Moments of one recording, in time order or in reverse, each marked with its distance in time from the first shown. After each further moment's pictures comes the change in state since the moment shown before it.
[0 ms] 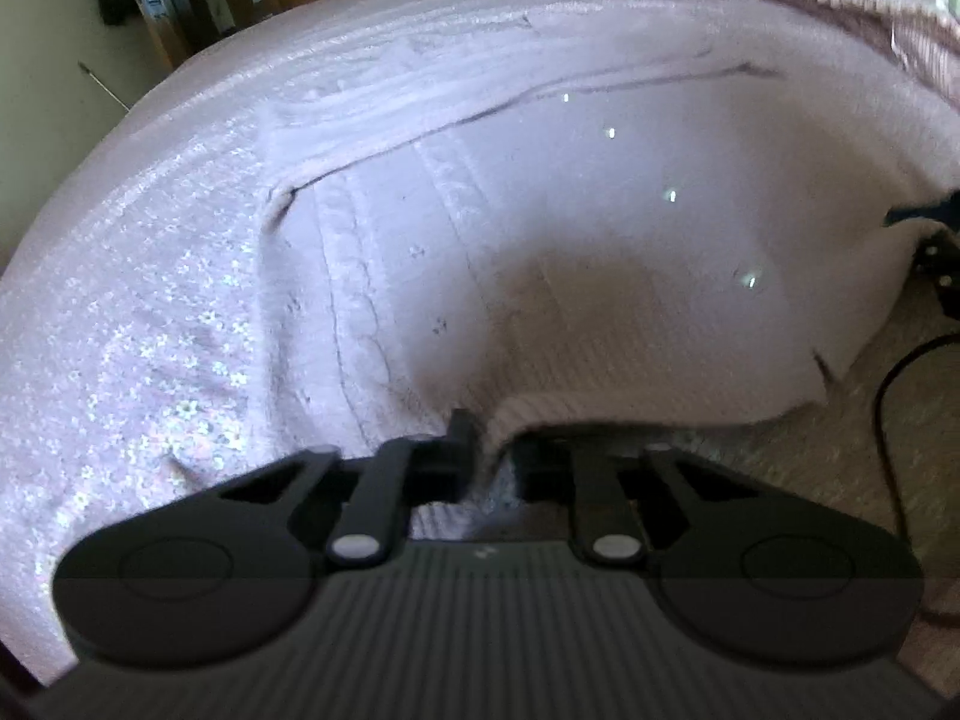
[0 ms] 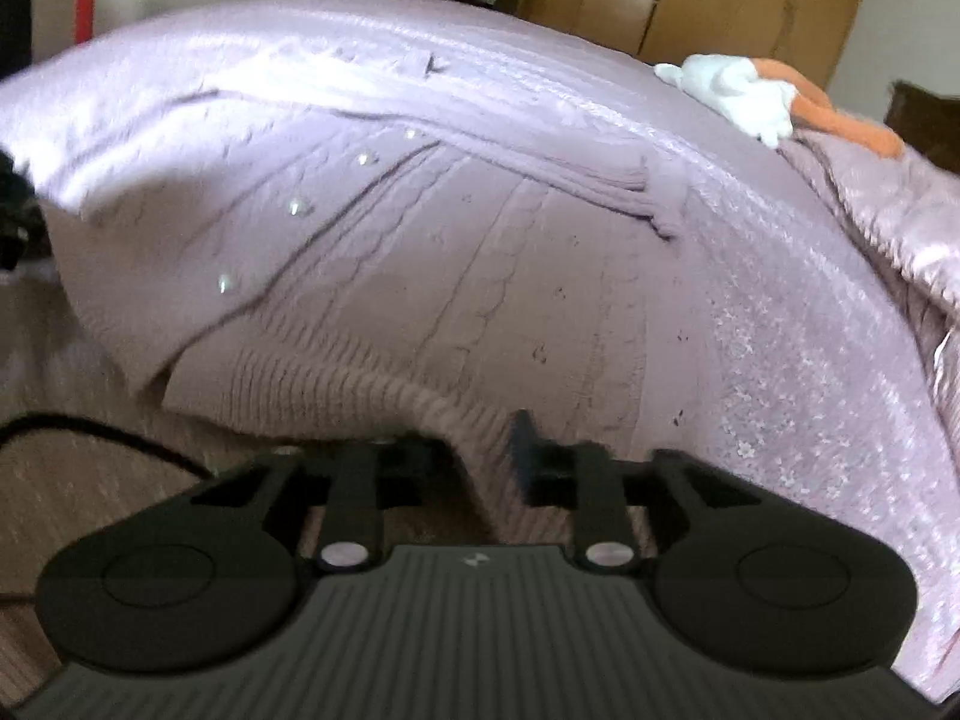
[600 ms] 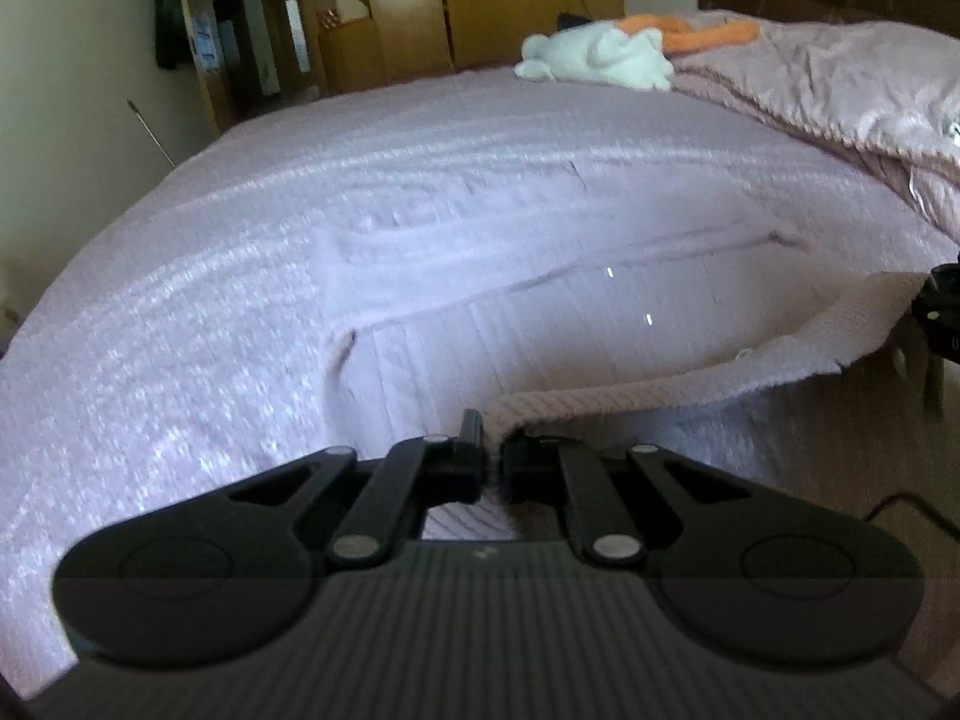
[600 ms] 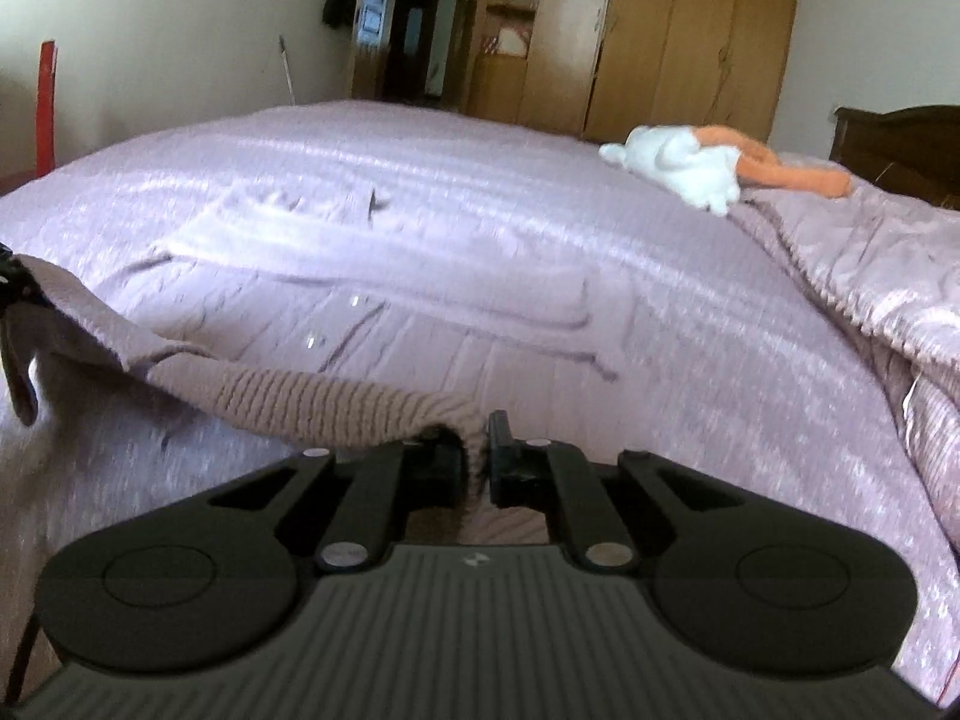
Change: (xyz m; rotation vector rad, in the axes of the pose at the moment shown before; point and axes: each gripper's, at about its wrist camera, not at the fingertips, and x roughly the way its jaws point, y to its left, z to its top) left arm -0.039 0.023 0.043 -0.101 -0.220 0.030; right arm -0.022 -0.019 0.050 0.098 -0.198 -0.061
